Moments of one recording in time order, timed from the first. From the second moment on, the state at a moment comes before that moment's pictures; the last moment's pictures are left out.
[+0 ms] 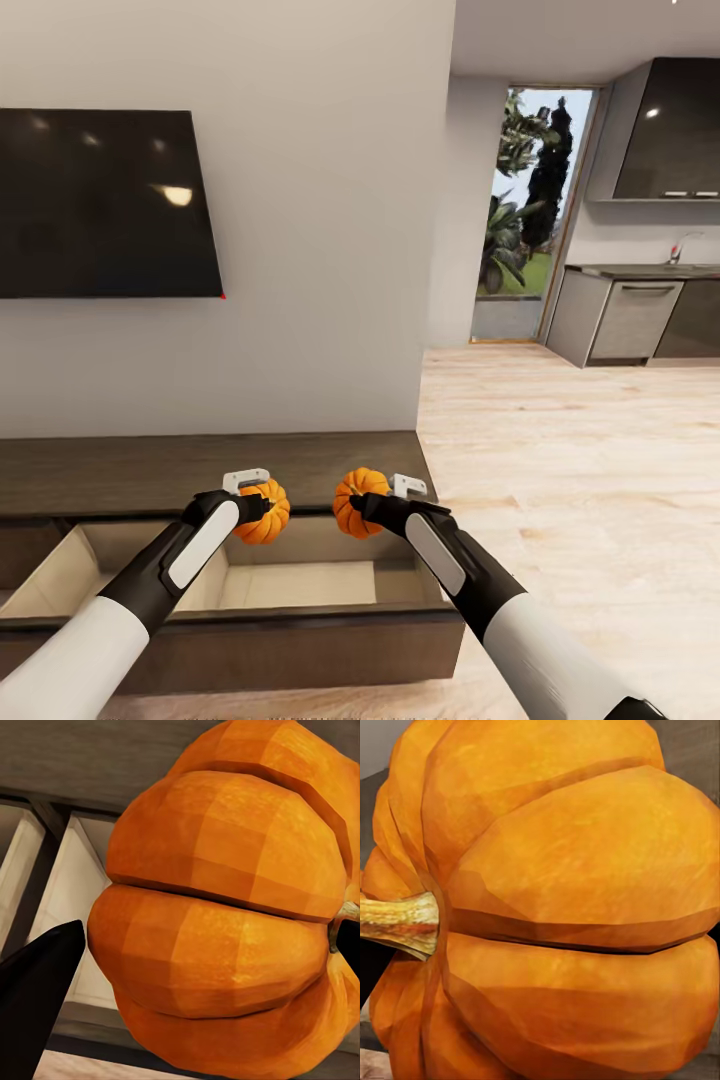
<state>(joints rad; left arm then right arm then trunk) -0.69 0.18 -0.46 -1.02 0.86 0.65 0.63 -0.71 0.10 0.49 -0.82 -0.82 0.43 -0.23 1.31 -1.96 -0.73</state>
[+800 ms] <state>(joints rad) -0.69 0.18 -0.46 -1.02 0.86 0.65 0.63 -0.71 0.11 0.49 -0.82 -0.81 0.43 -0.23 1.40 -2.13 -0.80</state>
